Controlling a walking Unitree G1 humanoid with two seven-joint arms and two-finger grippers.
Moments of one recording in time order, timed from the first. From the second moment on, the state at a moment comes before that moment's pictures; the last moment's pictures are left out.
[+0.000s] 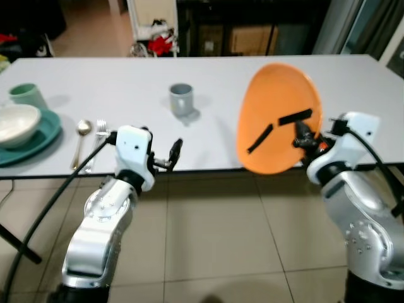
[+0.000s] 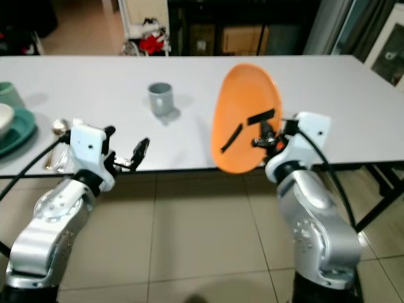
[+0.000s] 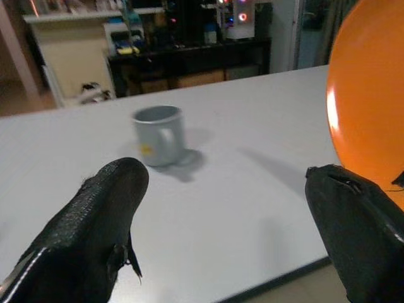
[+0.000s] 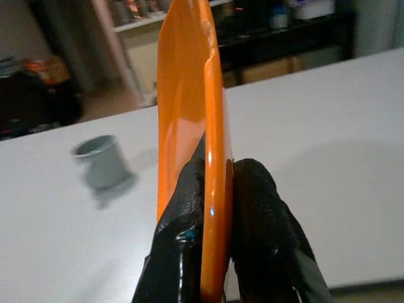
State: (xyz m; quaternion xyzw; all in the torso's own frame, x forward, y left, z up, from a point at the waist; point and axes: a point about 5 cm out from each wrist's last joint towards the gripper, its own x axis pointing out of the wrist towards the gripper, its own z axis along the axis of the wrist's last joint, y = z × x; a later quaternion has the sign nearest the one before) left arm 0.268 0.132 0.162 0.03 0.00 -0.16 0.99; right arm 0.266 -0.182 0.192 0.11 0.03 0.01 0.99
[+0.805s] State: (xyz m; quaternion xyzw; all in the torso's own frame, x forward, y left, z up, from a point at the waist) left arm 0.268 0.143 0.165 0.05 0.00 -0.15 0.99; right arm 0.271 -0.170 0.188 0.13 0.04 0.05 0.99
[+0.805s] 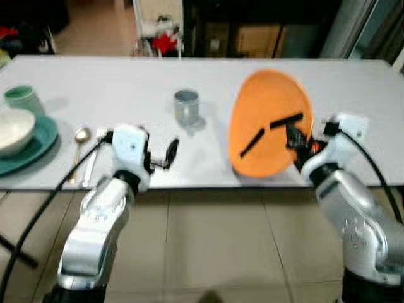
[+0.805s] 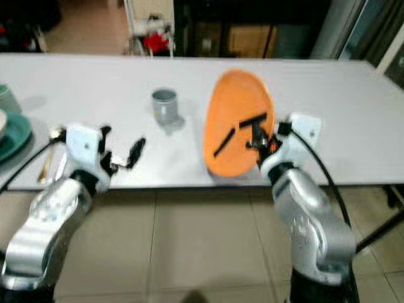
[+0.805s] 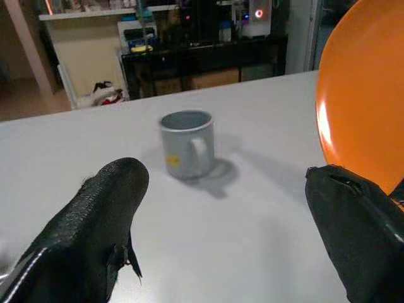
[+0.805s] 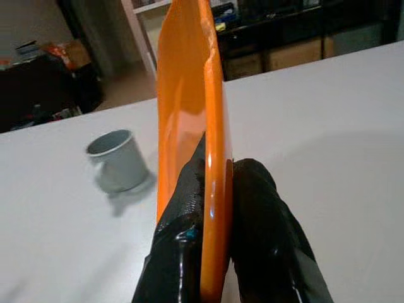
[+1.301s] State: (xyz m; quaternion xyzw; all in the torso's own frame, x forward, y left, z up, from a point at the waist) left arm 0.265 0.136 0.164 0.04 0.00 -0.16 0.99; right arm 0.270 -0.172 0.185 0.13 0.05 0.05 0.99
